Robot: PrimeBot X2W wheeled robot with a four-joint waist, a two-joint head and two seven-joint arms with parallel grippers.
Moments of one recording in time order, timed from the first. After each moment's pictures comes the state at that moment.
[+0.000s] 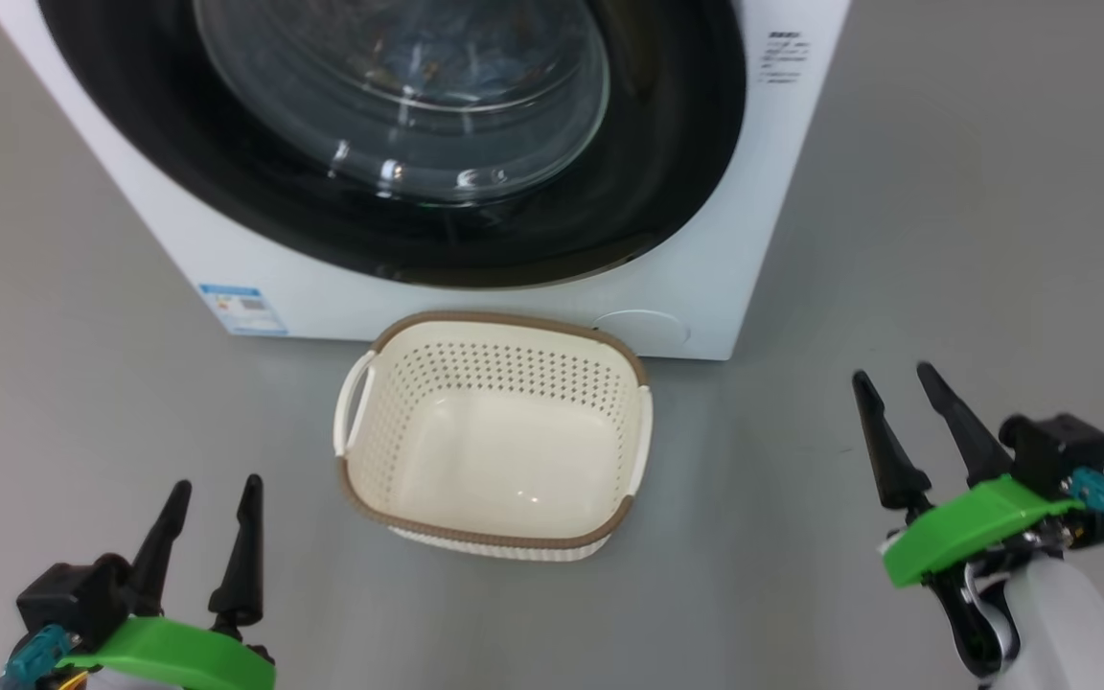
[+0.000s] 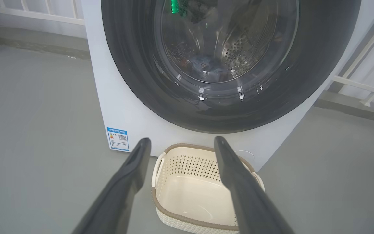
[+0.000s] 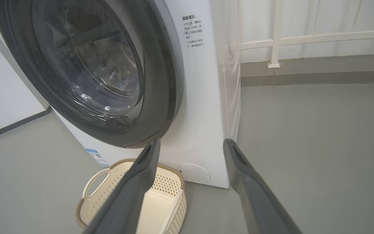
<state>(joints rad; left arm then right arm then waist) -0.12 0.20 -0.16 0.24 -0.50 -0.13 -0.26 -0.34 -0.20 0.09 0.45 0.37 0.14 -0.26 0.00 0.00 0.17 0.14</state>
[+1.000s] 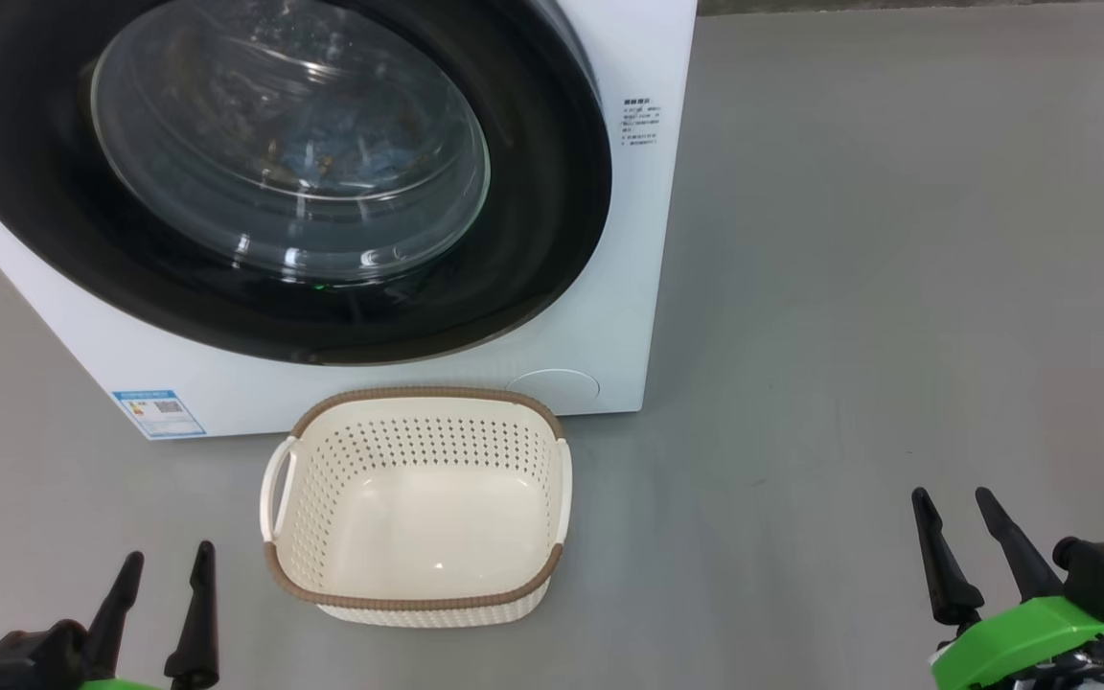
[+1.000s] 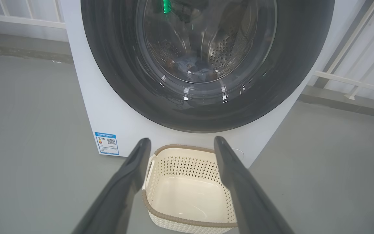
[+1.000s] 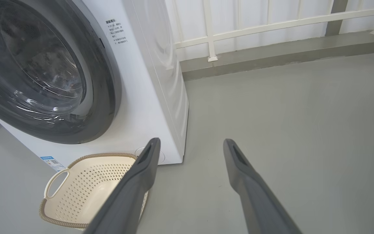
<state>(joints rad) -0.01 0.23 -0.09 0.26 -0.50 -0.13 -0.26 -0.11 -0.18 -0.03 0.40 0.37 0.14 -0.26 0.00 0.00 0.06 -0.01</state>
